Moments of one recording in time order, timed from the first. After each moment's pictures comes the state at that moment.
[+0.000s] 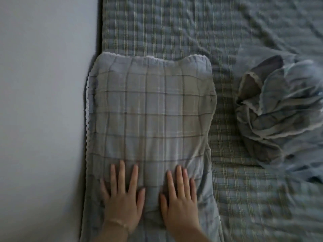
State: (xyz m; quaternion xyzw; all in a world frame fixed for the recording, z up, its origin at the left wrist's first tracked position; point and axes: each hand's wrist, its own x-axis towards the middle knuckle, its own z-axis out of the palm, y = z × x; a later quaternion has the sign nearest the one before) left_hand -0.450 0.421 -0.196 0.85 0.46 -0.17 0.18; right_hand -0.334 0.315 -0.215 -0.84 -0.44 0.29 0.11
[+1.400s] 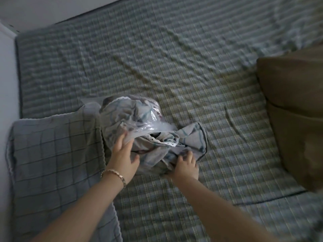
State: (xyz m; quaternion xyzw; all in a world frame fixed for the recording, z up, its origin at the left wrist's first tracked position) left_hand -0.070 0.264 -0.080 0.87 0.40 -0.11 0.28; right_hand 0.022 0.122 -0.162 -0.87 -0.20 0.45 0.02
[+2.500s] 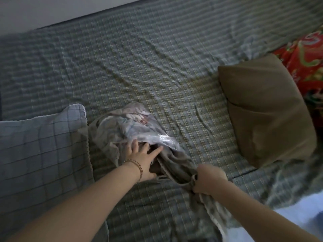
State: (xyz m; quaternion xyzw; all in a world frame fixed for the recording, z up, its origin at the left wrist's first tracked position) left_hand -0.038 0.201 -0.050 0.90 0.12 -0.42 0.07; right_hand 0.046 0.012 -0.038 -0.85 -0.25 0.46 -0.11
